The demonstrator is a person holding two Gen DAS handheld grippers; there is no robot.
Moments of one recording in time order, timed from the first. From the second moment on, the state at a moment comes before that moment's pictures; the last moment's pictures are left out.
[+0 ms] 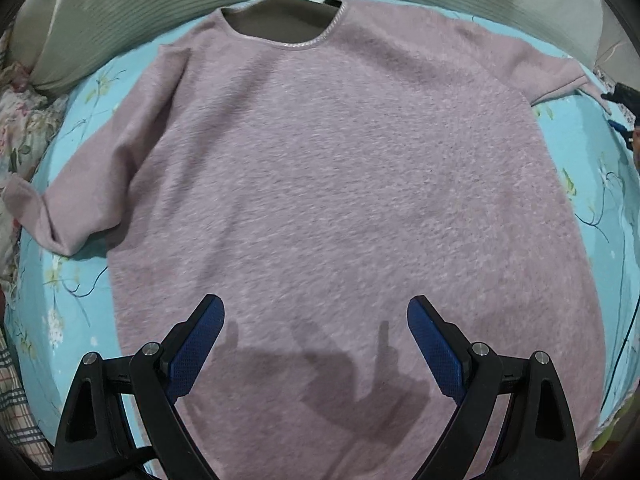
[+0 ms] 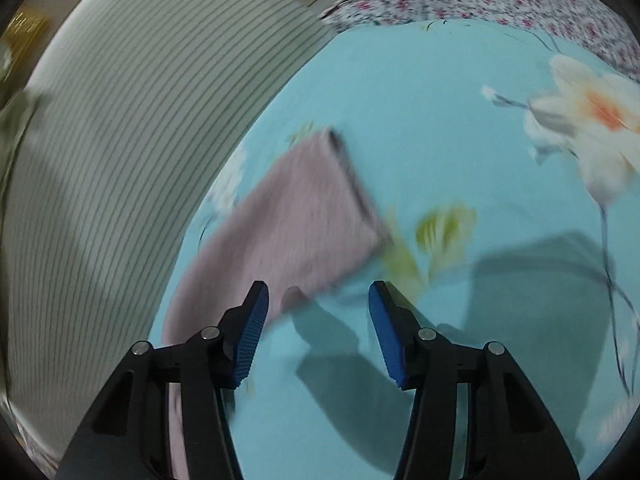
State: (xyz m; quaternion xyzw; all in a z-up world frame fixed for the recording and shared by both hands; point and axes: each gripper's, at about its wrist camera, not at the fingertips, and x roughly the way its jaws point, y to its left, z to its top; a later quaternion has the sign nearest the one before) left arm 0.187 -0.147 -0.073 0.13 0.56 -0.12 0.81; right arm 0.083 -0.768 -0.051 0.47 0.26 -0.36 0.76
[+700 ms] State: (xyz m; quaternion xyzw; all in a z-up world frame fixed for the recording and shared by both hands) left arm 0.190 -0.137 -0.072 0.10 0.56 -0.12 0.82; right arm 0.246 -0.479 0.010 0.29 0.37 0.01 0.88
